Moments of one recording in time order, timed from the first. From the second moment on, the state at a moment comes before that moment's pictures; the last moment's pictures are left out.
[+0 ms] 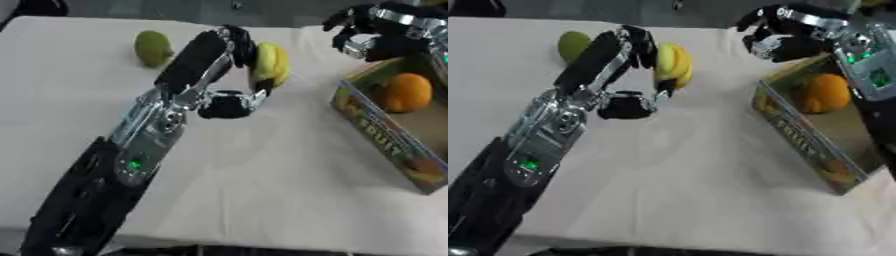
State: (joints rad) left arm -0.76 0.09 -0.49 -1.55 -0.74 0.02 -0.04; right arm -0.76 -0.61 0.13 -1.30 0.15 -0.18 0.66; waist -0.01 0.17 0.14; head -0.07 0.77
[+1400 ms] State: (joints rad) left arm -0.79 -0.04 -0.50 -1.39 -0.88 -0.07 0.05; right arm -0.78 -0.60 0.16 -1.39 0.02 -0.17 0.88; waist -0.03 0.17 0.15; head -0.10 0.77
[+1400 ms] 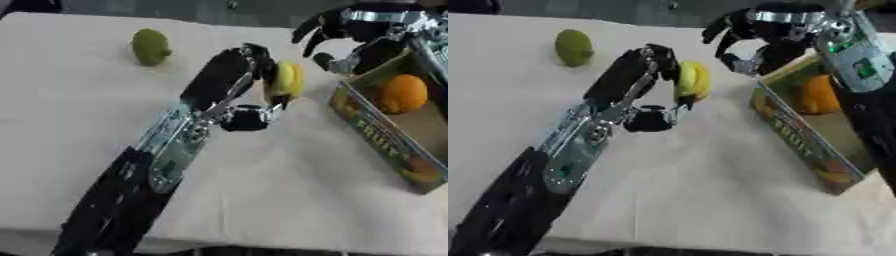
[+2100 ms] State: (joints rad) left arm -0.77 -0.08 -0.45 -1.35 -0.91 -0.06 0.12; right arm -0.78 -0.60 0.18 -1.37 0.04 -0.21 0.91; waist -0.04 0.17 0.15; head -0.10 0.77
